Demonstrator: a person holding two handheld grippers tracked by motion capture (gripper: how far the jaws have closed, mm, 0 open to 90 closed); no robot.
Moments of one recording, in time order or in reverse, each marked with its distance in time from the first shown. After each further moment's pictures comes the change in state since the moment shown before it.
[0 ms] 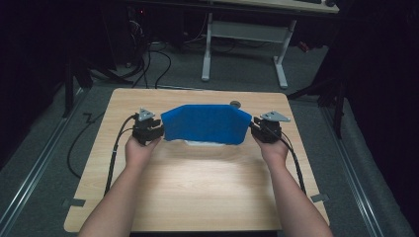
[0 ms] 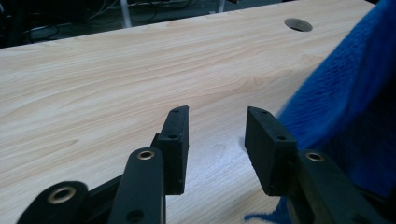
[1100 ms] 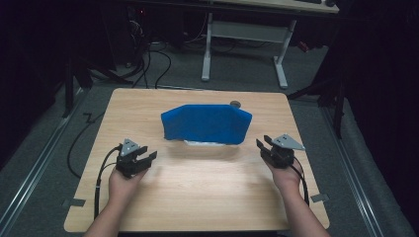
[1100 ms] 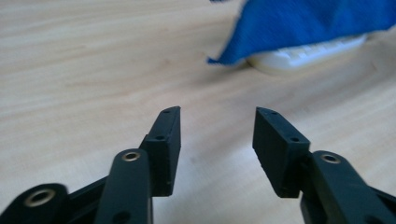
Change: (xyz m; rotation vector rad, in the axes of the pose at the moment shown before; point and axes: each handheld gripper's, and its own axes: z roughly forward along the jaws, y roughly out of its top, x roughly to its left) left arm -0.025 -0.080 -0.073 0.018 -0.012 0.027; right arm 0.014 -0.049 -0.073 -0.049 -0.007 -0.060
